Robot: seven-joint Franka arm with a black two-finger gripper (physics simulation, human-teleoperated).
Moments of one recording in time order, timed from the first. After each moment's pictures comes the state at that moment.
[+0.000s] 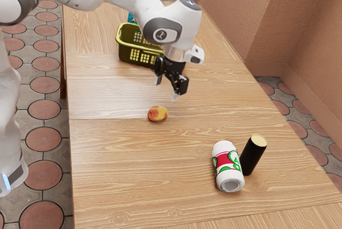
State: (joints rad) arm -0.12 -0.11 0.18 -2.07 0.06 1.97 -0.42
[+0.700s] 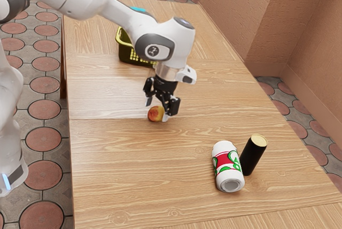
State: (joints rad) arm -0.19 -0.15 0.18 -2.22 -0.04 2.00 -0.46
